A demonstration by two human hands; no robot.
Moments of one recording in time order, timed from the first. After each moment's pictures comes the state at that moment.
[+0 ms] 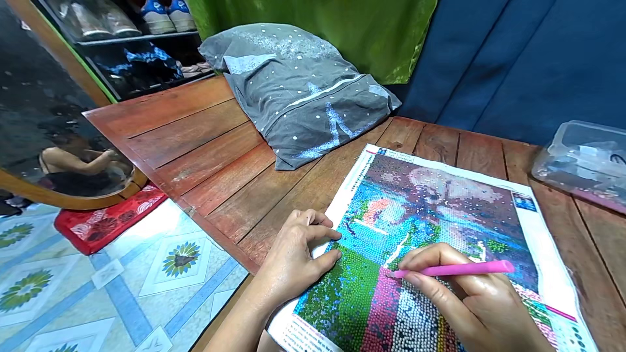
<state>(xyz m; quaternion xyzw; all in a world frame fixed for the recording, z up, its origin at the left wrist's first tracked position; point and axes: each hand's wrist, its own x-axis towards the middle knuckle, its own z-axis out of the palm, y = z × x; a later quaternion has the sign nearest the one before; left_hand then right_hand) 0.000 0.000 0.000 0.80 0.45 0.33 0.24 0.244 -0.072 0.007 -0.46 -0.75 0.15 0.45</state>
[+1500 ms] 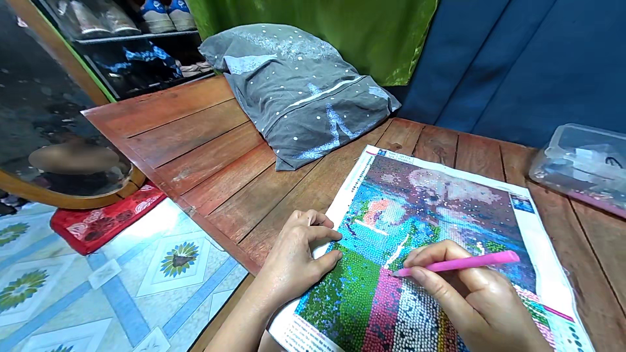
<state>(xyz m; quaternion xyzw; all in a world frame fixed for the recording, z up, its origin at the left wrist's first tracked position) 0.001 0.000 0.001 0.80 0.45 0.32 0.24 0.241 -0.077 0.011 -0.51 -0.71 0.17 0.45</state>
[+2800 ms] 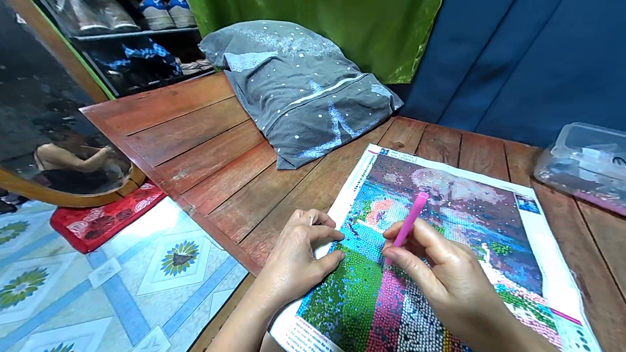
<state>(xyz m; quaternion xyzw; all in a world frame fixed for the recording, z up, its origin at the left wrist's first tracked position) 0.001 0.000 0.002 0.79 0.45 0.33 0.25 0.225 -0.043 0.007 -0.46 -0.75 0.13 0.46</state>
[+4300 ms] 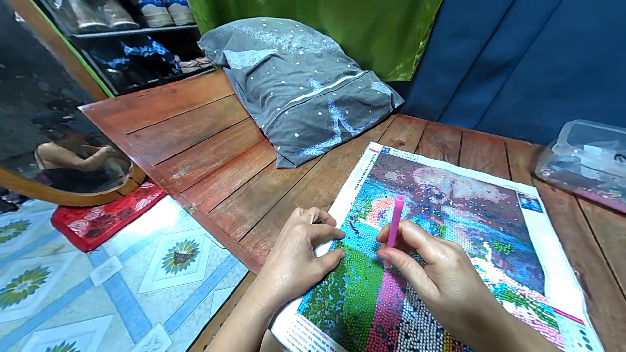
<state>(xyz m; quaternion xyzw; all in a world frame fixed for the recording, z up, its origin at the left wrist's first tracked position) 0.002 -0.001 0.002 0.80 0.45 0.32 0.24 0.224 -0.040 0.006 -0.43 -0.78 0.08 0.44</state>
